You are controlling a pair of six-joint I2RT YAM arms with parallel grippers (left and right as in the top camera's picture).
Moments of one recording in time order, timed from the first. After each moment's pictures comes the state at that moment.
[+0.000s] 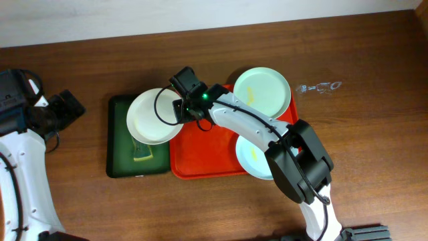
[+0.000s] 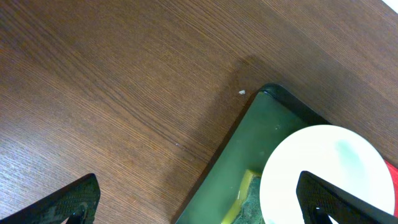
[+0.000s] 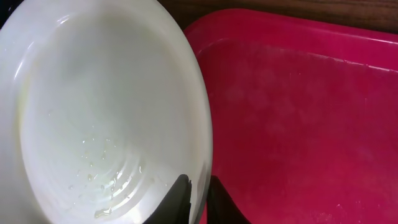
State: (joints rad) left arm 0.34 1.55 1.47 -0.98 0.03 -0.30; right arm 0.65 2.15 1.69 -0.60 -0.05 0.45
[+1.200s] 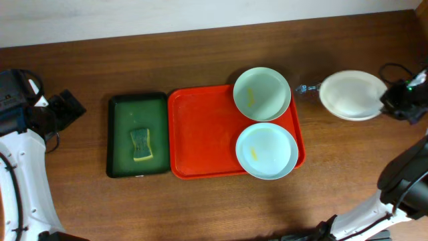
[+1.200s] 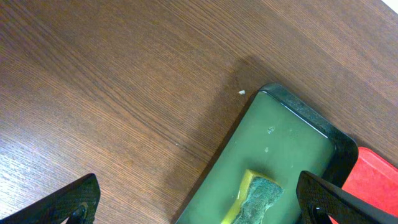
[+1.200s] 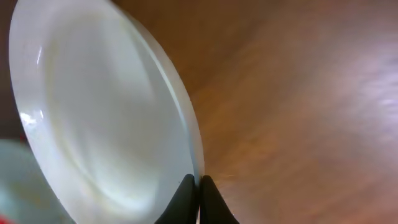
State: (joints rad) left arm 0.34 1.55 1.47 -0.98 0.03 -0.30; right arm -0.69 1.90 1.68 -1.20 -0.19 0.25
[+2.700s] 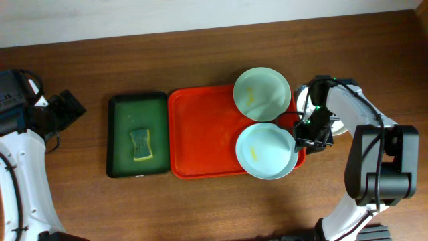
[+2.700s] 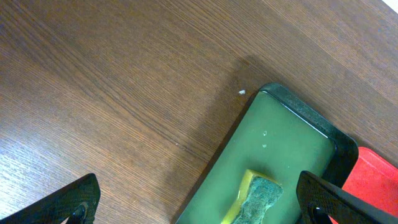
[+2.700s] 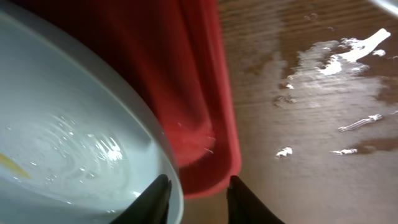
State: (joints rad) left arm 0.34 1.55 1.47 -0.98 0.03 -0.30; right arm -0.11 1.88 1.22 -1.18 -0.15 0.11
